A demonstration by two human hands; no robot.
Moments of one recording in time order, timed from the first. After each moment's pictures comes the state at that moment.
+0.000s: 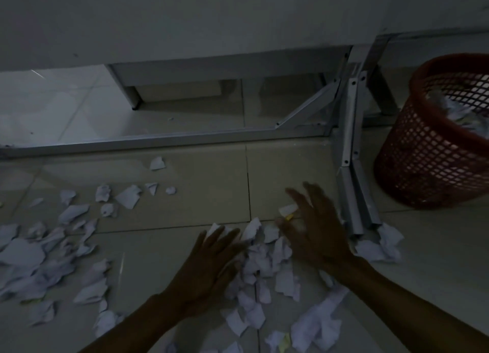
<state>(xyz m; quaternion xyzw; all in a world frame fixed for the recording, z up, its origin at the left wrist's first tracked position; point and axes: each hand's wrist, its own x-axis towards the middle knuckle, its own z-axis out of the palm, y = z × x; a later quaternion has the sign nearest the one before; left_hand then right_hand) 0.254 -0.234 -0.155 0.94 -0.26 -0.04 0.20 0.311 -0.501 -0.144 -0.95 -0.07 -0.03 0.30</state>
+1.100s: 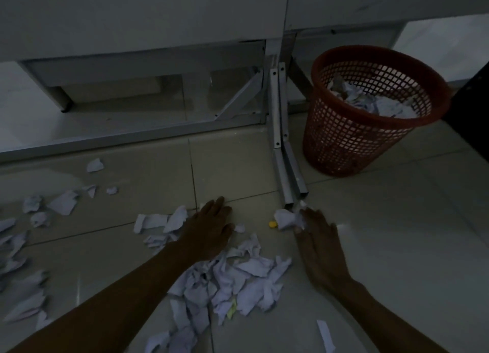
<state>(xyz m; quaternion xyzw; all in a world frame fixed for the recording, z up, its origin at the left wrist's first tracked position) 0.299 -0.347 -0.149 0.95 -0.23 -0.19 0.10 0.205 -0.601 -0.172 -0.94 0.09 0.01 0.32</state>
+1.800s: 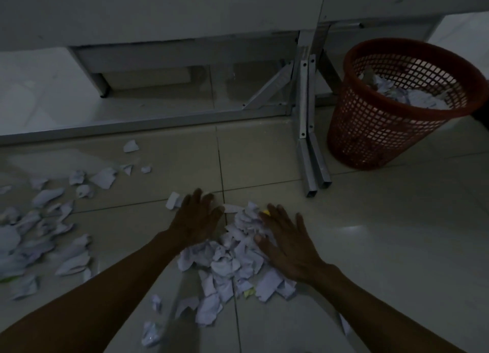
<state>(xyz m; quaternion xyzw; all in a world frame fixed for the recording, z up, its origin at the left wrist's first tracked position) 0.281 -0.269 -0.136 0.94 -0.12 -0.24 0.21 0.203 -0.516 -0.163 -0.95 -0.11 0.14 0.26</state>
